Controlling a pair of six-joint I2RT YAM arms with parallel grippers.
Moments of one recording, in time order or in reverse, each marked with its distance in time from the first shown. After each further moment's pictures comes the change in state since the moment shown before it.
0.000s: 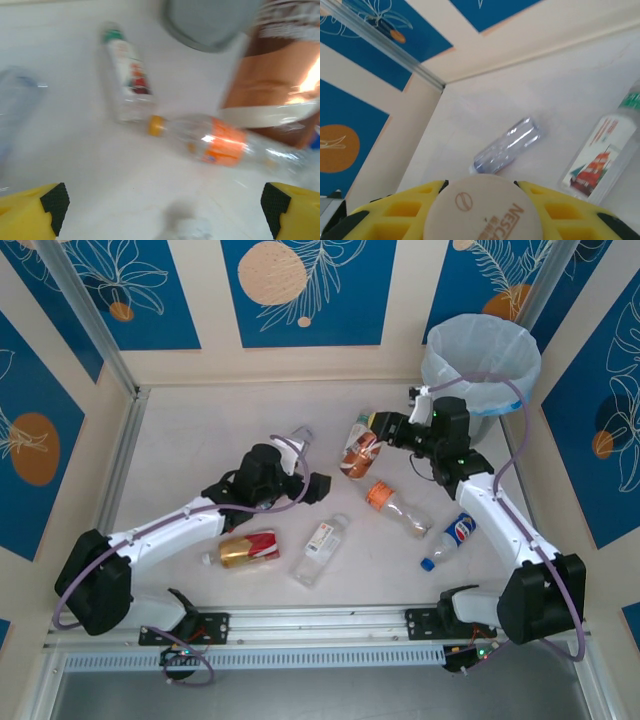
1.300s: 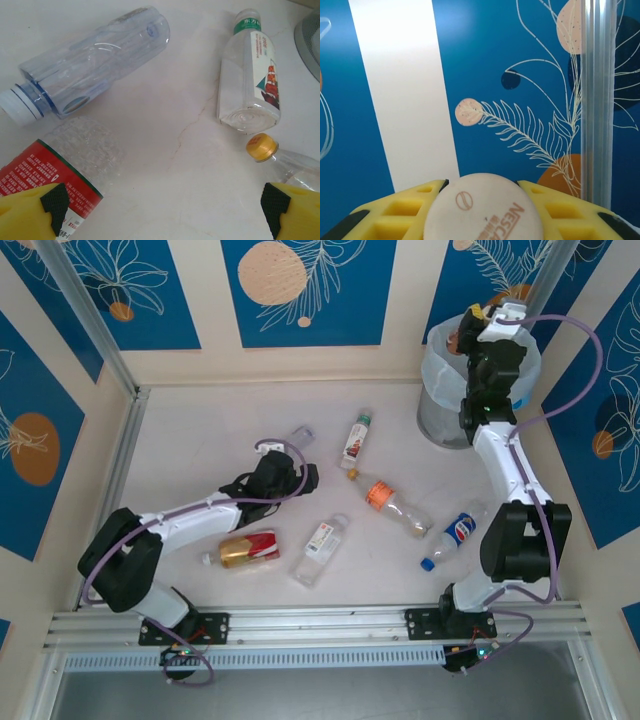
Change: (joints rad) left arm 0.006 0.156 -0.012 -0.018 -0.277 -0.364; right arm -0.256 0.334 0.386 0.537 0.620 -0.509
